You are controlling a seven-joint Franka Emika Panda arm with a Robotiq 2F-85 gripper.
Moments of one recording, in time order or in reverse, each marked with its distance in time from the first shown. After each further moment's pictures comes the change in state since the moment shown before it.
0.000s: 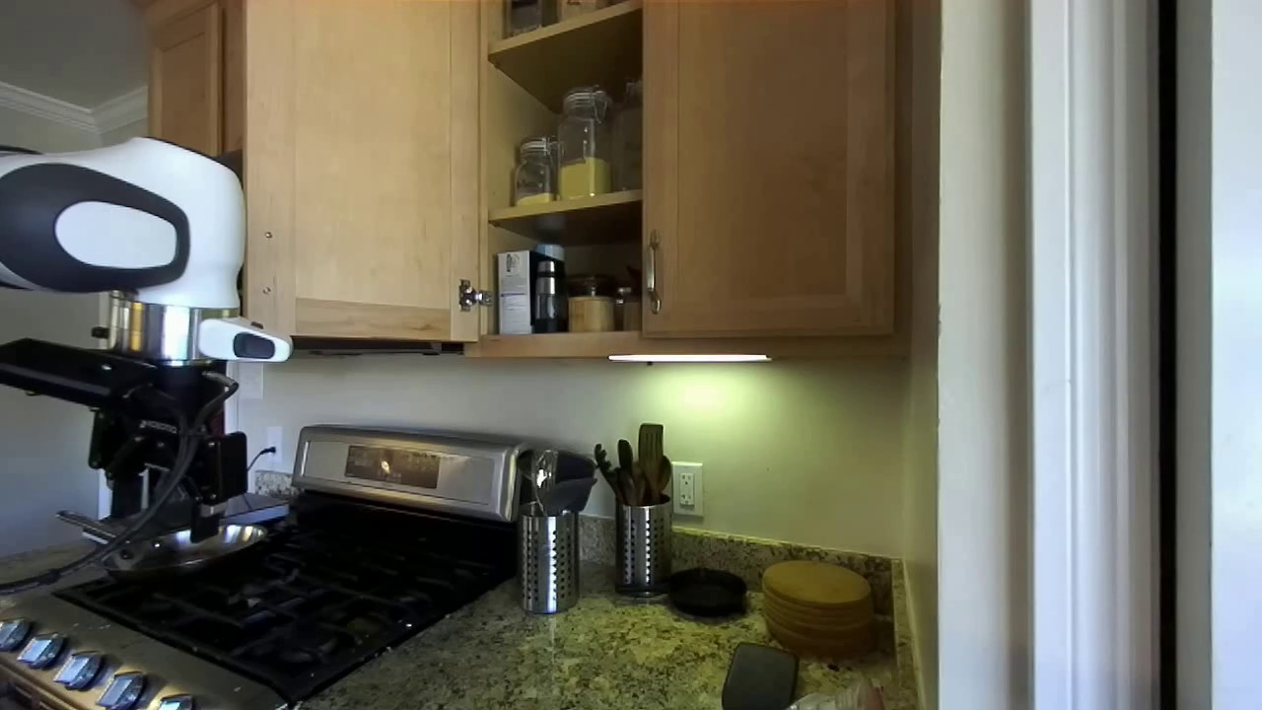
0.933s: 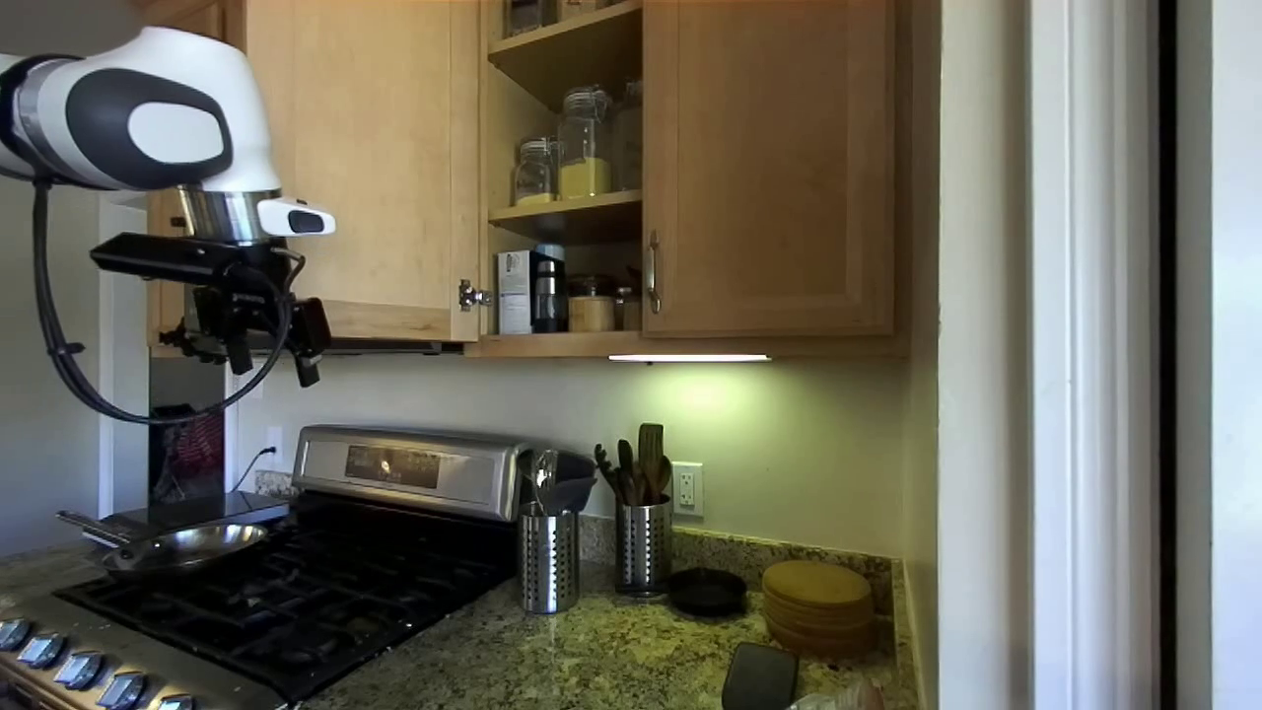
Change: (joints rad) arm -0.047 0.173 0.037 0.340 -0.016 0.160 0.030
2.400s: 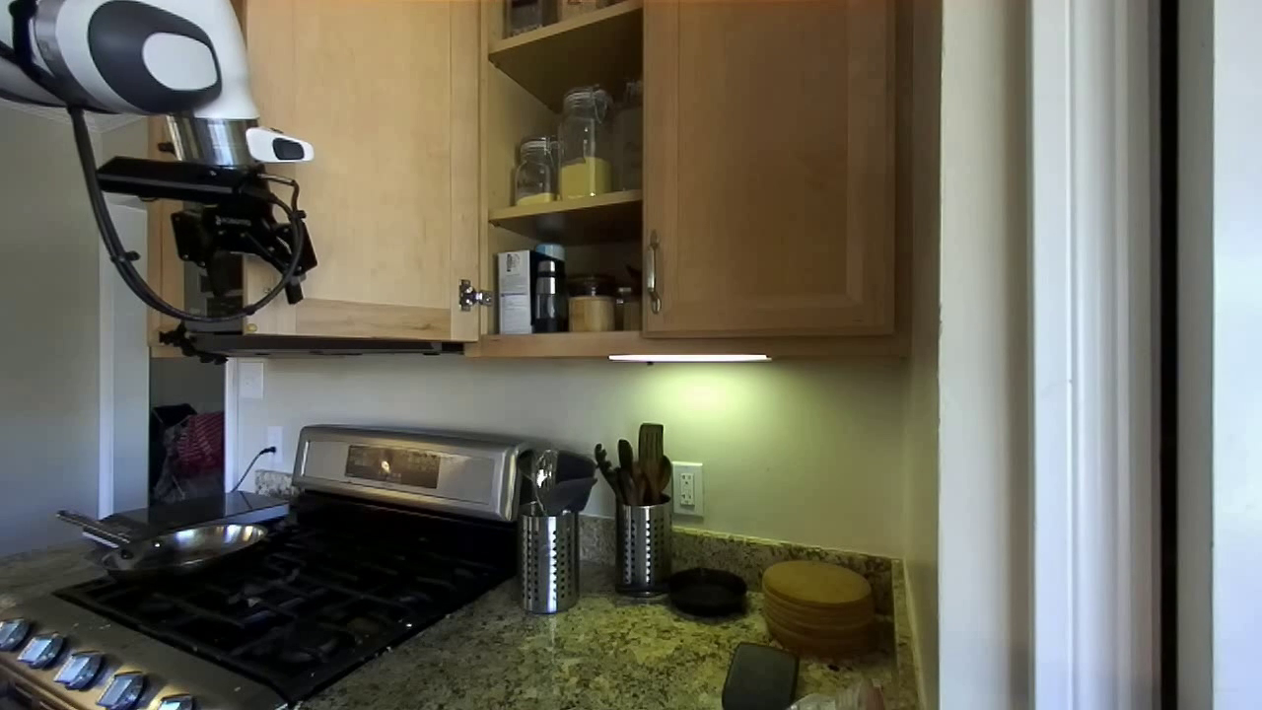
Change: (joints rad) arm 0.037 0.171 0.073 0.348 0.000 -0.088 -0.074
